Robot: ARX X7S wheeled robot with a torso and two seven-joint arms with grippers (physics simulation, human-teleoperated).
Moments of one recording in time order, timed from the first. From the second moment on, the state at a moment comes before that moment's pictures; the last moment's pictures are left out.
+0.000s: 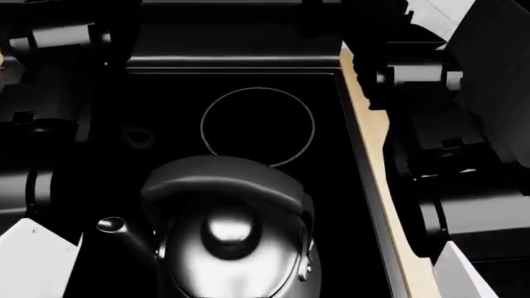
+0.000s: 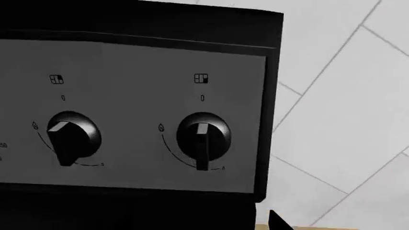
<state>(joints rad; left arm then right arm) -1.77 -0.05 -0.08 -1.31 0.00 -0.34 -0.10 1.66 0.00 -0.20 1.31 0.24 0.29 -0.03</state>
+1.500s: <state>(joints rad) -1.84 -0.06 -0.07 -1.31 -0.01 -0.33 -0.05 1.79 0.01 -0.19 1.31 0.17 0.19 -0.04</state>
